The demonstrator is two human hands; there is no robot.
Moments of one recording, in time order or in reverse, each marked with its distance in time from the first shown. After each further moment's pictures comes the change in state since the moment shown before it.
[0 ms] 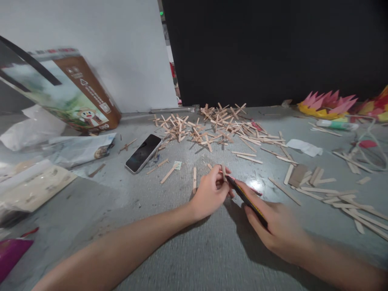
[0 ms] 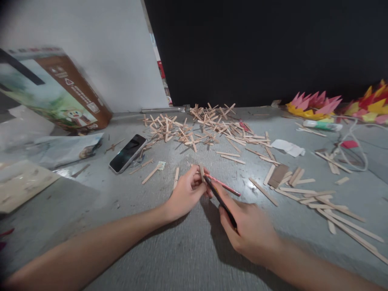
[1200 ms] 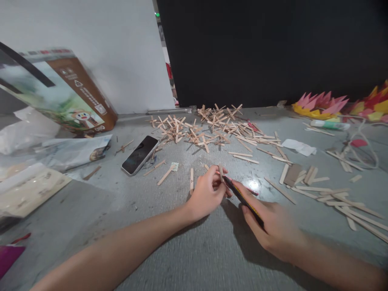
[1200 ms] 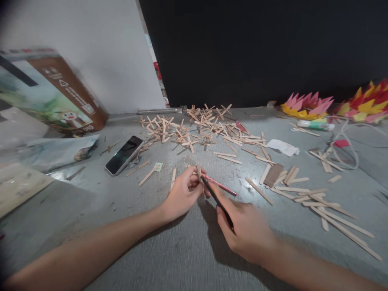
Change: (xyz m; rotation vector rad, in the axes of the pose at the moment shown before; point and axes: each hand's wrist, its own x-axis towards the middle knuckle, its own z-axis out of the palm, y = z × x) left_hand 0.001 -0.004 -0.002 0.057 0.007 0.017; right_hand 0.000 0.000 0.001 0.032 0.002 0.025
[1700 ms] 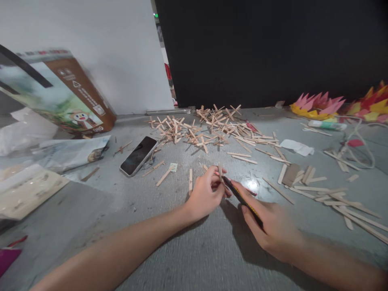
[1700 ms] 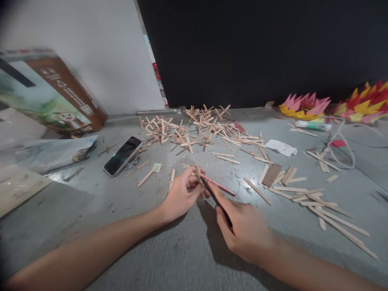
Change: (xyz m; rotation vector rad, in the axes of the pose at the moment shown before) left_hand -0.001 0.000 0.000 0.011 -0.003 0.005; right_hand 0.000 -0.002 -0.001 -0.001 0.023 0.000
